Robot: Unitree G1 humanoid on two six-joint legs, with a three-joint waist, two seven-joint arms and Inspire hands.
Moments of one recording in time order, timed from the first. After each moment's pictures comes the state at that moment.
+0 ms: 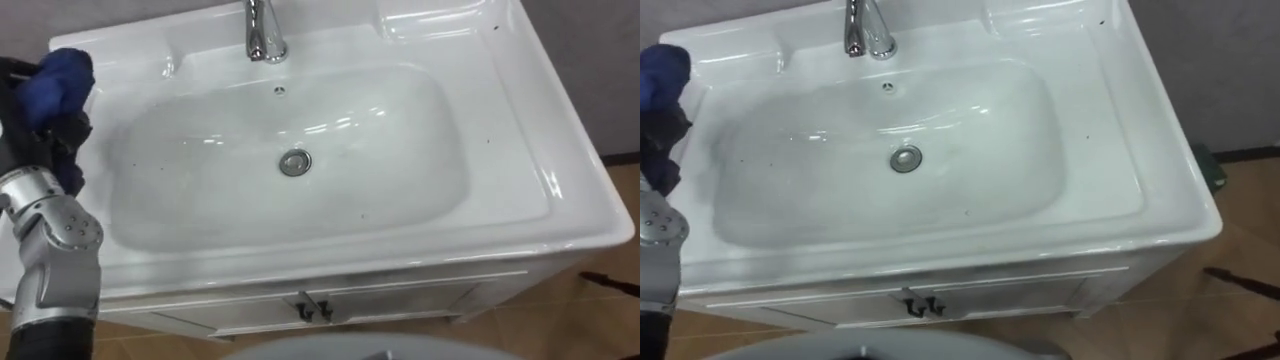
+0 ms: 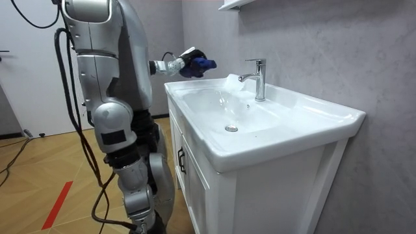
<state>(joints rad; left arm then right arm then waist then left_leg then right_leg) 0.12 0.37 0.24 0.14 0.56 0.14 0.54 0.11 -0.35 0.06 1.32 -0.01 0.13 0.06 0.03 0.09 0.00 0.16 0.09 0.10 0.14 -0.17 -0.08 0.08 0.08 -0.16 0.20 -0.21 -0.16</state>
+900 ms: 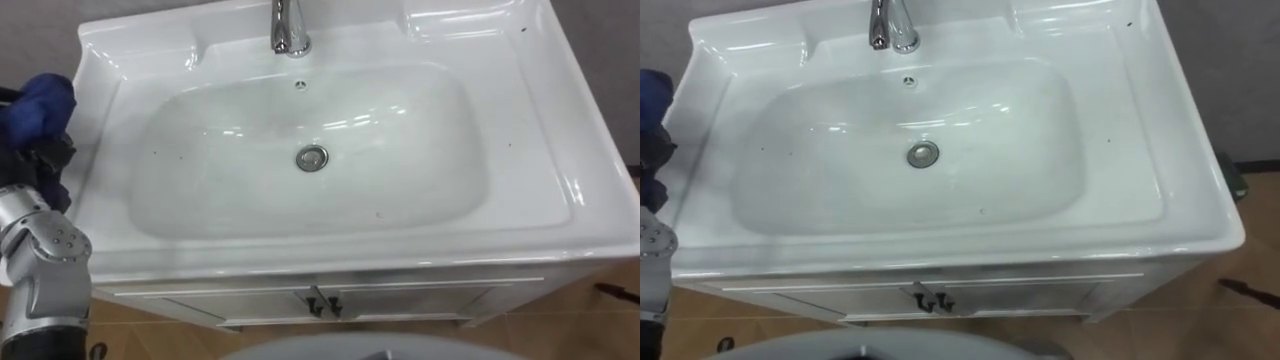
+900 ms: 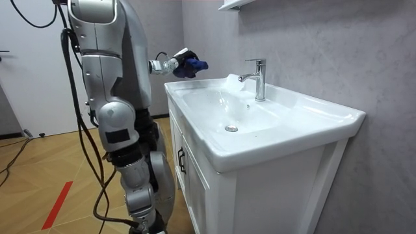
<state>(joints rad) 0.13 0.37 0.27 0.18 0.56 0.15 0.54 0.12 -0.35 0.06 1.33 -0.01 0.13 0.09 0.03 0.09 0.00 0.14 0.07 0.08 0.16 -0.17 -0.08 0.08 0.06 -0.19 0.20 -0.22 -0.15</state>
